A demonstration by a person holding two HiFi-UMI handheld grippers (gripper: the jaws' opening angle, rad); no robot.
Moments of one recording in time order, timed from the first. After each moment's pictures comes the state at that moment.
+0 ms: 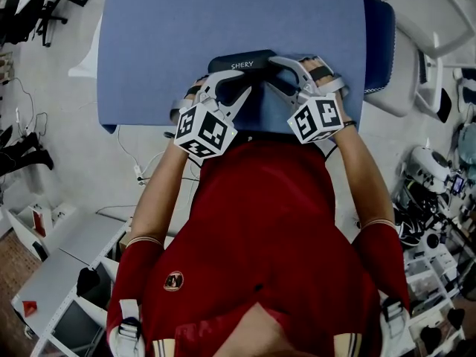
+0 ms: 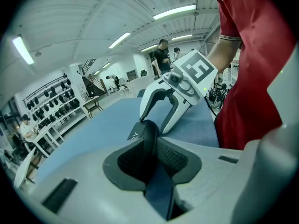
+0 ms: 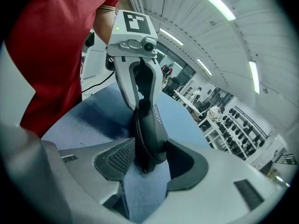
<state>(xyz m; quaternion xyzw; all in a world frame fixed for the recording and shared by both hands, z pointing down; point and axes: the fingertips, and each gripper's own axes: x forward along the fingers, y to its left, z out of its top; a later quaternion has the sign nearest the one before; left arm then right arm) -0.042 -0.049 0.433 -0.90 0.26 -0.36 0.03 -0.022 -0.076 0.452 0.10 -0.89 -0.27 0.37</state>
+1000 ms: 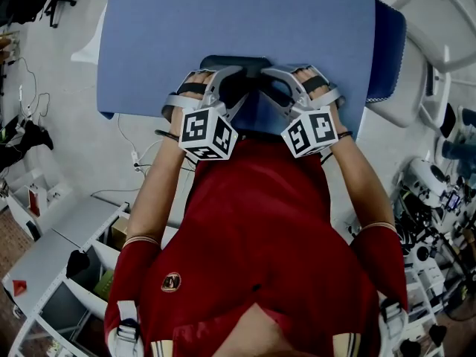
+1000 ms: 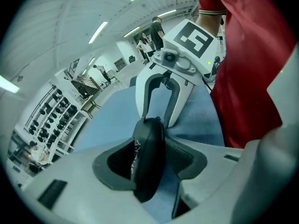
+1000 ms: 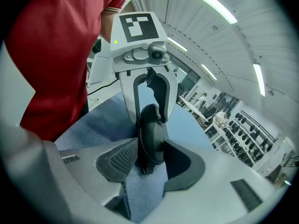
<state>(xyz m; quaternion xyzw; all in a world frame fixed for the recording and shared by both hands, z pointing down) -0.041 -0.048 0.448 -0.84 0.23 -0.49 0.10 -0.030 -0.050 0.450 0.06 -0.90 -0.27 0.34</state>
